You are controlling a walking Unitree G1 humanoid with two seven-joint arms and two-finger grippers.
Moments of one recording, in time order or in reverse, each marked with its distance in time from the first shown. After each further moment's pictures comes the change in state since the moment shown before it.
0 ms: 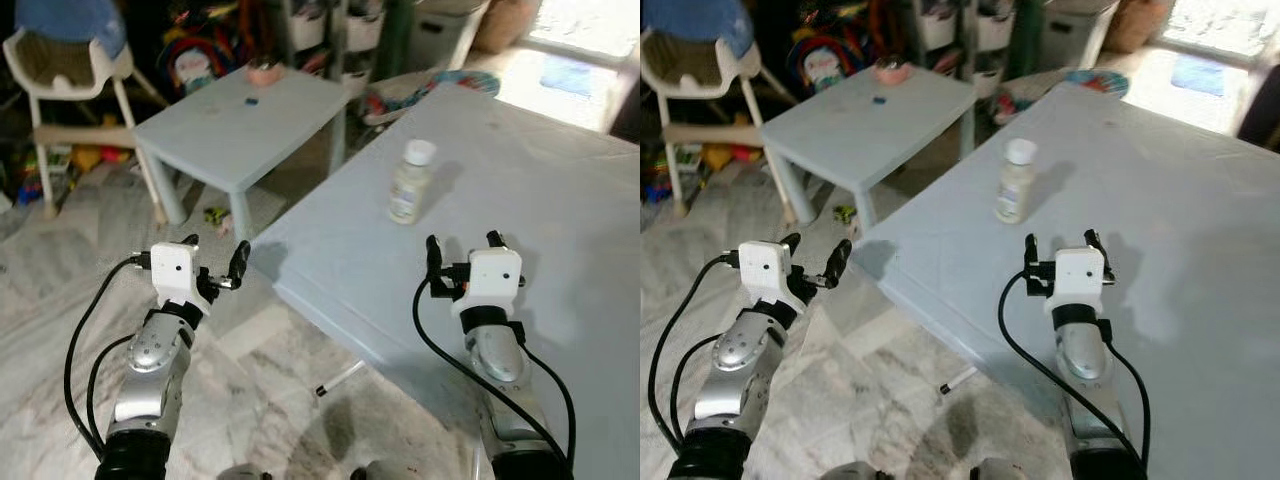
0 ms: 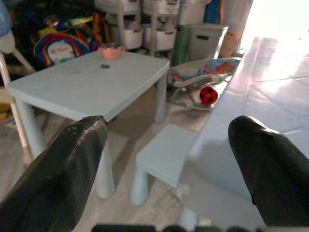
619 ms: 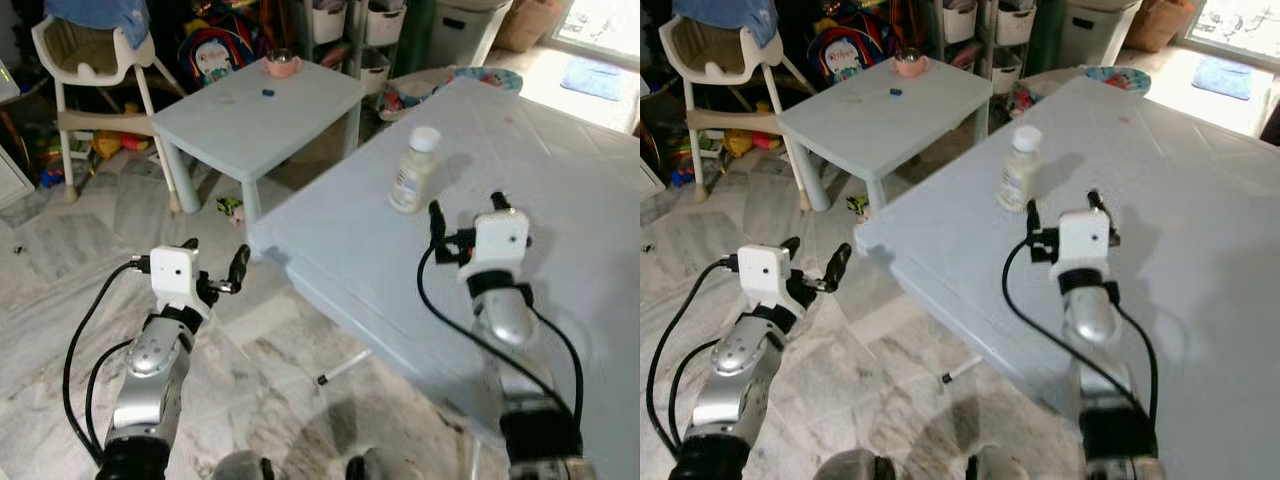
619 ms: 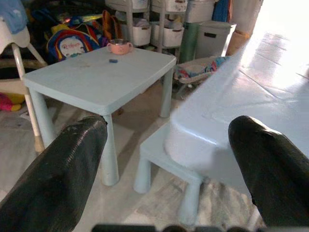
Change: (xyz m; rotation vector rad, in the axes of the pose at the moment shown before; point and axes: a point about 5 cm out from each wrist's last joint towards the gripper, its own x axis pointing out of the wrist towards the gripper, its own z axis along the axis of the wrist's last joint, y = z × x) left arm -0.006 -0.001 -0.002 -0.002 0.016 0.001; right arm 0.041 -0.012 0.028 -0.057 -0.101 0.060
